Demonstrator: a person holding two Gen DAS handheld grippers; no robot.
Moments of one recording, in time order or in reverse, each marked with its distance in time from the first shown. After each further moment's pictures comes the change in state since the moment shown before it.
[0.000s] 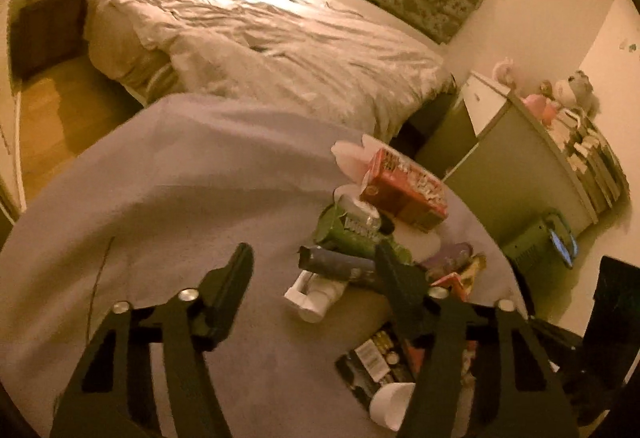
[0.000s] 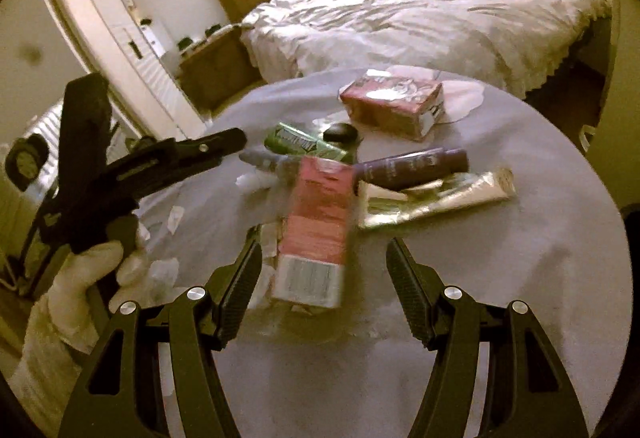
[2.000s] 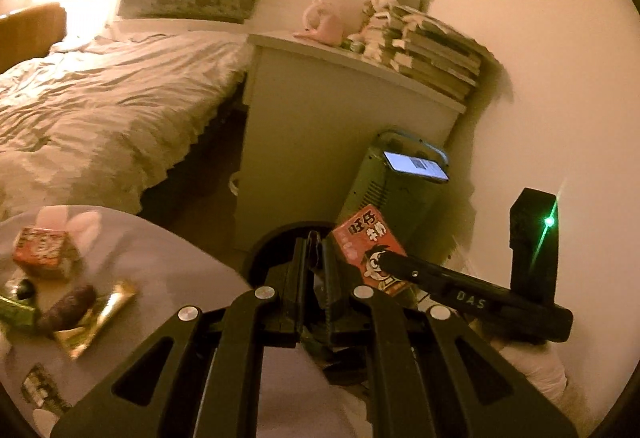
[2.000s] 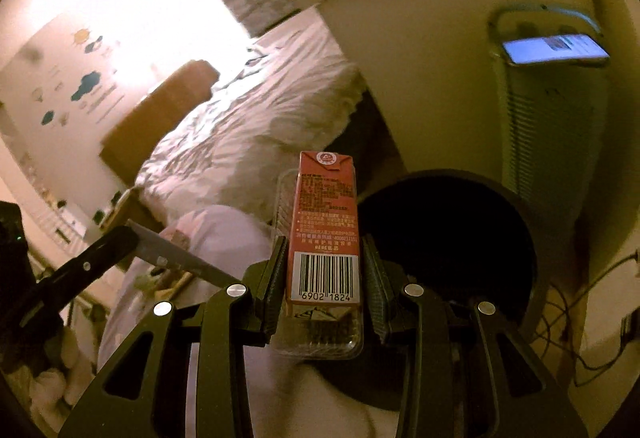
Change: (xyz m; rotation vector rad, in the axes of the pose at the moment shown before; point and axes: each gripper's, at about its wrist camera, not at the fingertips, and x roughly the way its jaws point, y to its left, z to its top) left arm 0.005 -0.324 -0.063 0.483 0.005 -0.352; right arm -0.213 -0.239 -0.109 0.529 -0.407 -0.247
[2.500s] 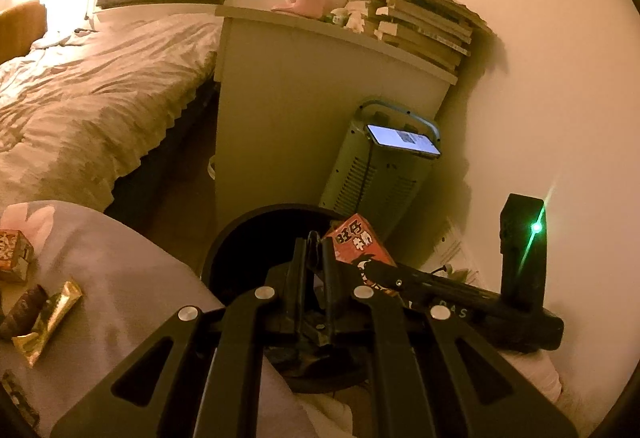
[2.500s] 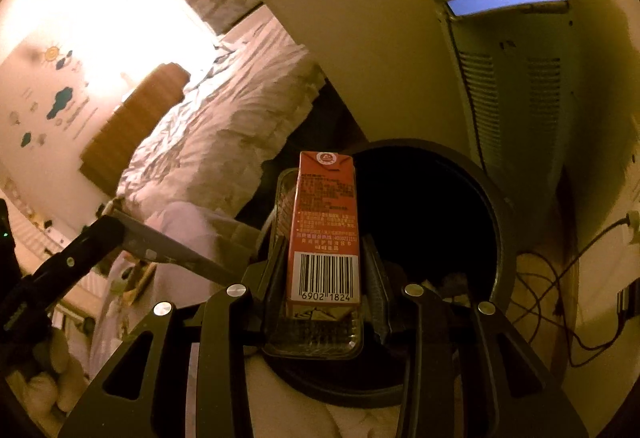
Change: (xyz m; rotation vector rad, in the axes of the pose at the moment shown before) left arm 0.044 -0.025 -0.006 0.030 0.071 -0.028; right arm 0.016 -0.048 -0.014 0.085 0.041 -0.050
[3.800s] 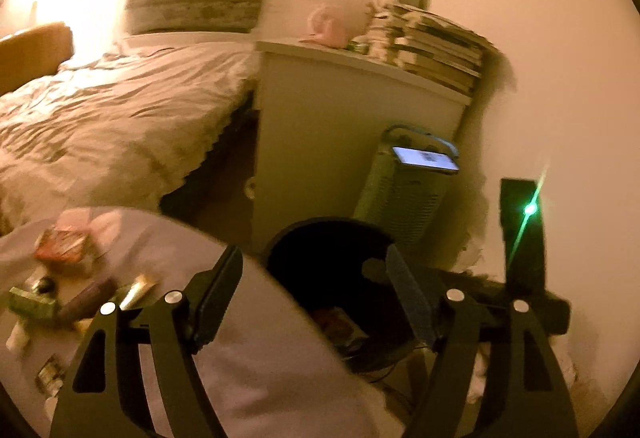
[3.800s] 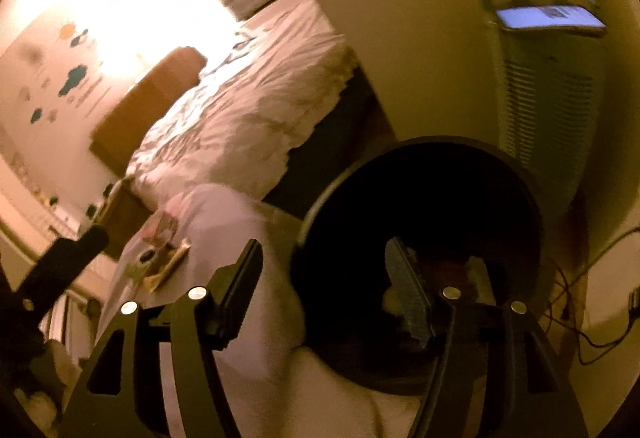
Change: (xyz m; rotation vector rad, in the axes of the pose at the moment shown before) left arm -0.065 0.025 -0.017 -0.001 -0.100 0.121; right arm 0.007 0.074 -0.011 -0.106 0.039 0.047
